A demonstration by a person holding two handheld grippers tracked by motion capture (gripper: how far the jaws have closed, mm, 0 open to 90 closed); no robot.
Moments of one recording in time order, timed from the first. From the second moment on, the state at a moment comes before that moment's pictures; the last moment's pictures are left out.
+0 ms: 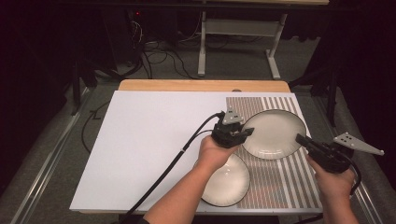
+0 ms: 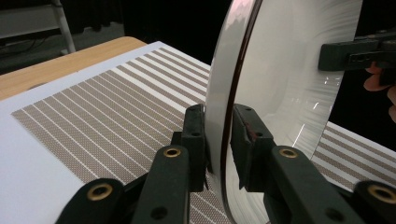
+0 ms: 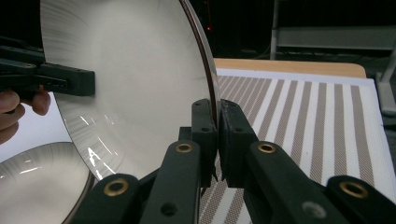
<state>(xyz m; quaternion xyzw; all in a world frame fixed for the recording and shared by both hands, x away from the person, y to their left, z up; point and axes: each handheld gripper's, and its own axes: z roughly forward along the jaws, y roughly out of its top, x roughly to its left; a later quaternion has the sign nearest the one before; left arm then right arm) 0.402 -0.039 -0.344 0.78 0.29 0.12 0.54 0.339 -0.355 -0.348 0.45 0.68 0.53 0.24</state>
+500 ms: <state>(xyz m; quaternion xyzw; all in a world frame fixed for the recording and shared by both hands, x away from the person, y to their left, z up) 0.413 -0.057 -0.367 0.79 0.30 0.10 0.52 0.343 -0.367 -0.367 0.47 0.69 0.50 0.23</state>
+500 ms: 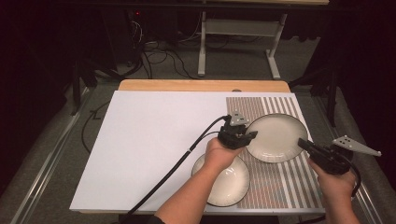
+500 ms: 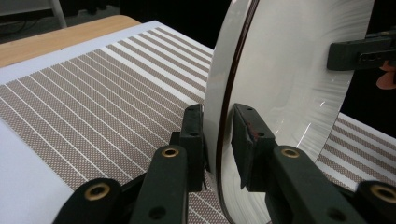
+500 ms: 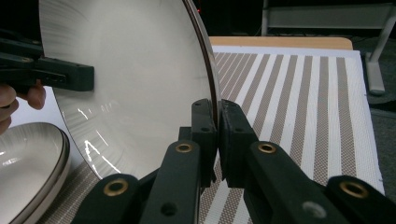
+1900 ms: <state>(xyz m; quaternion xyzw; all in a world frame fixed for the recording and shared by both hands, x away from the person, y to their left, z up) 0.405 -0.038 -0.376 0.80 0.32 0.15 0.49 0.352 -0.369 -0.387 0.48 0.71 0.46 0.23</state>
